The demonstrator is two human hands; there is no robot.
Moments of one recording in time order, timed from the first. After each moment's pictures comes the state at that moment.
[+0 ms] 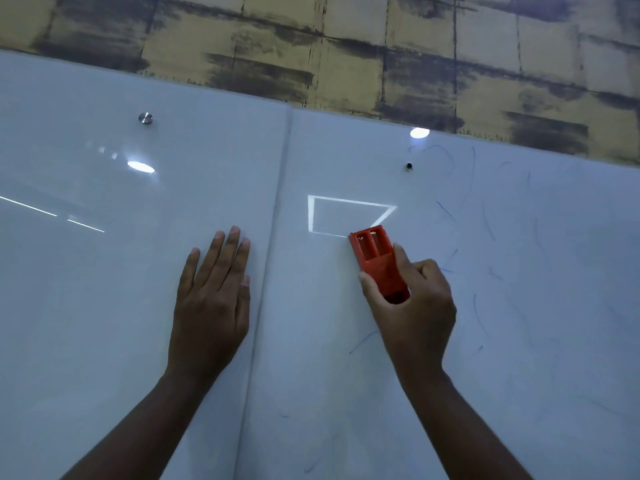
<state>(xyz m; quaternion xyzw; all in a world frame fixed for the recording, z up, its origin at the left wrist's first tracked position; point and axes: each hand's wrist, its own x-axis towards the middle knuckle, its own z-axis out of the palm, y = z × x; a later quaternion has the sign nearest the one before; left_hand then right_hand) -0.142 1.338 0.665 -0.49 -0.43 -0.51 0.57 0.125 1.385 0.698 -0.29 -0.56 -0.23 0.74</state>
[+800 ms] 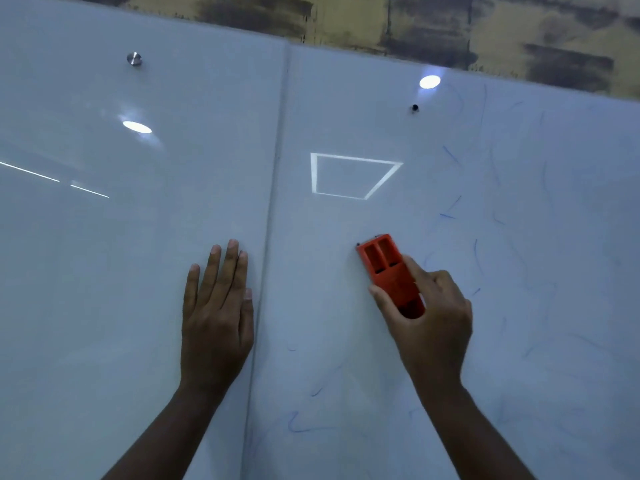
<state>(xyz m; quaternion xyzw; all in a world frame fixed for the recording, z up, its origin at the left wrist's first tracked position) -0.126 1.333 0.575 -0.49 -0.46 -0.52 0.53 0.150 1.379 0.612 -0.32 -0.59 -0.22 0.71</state>
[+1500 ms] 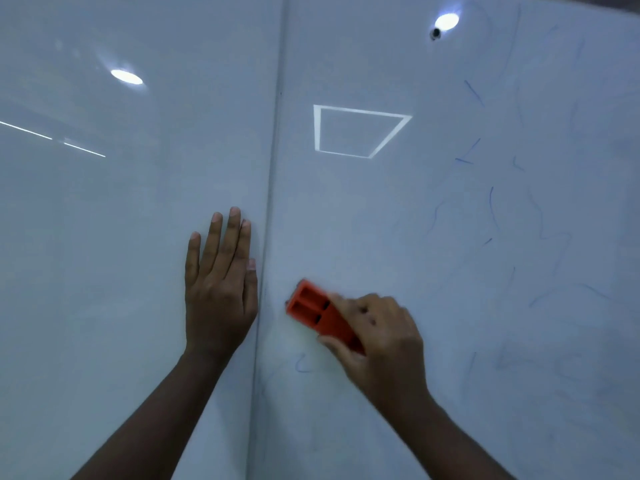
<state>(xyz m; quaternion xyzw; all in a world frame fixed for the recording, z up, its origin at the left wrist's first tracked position) -0.128 1.331 0.546 -0.50 -0.48 -0.50 0.51 0.122 1.358 0.518 -0.23 -0.74 -0.31 0.55</state>
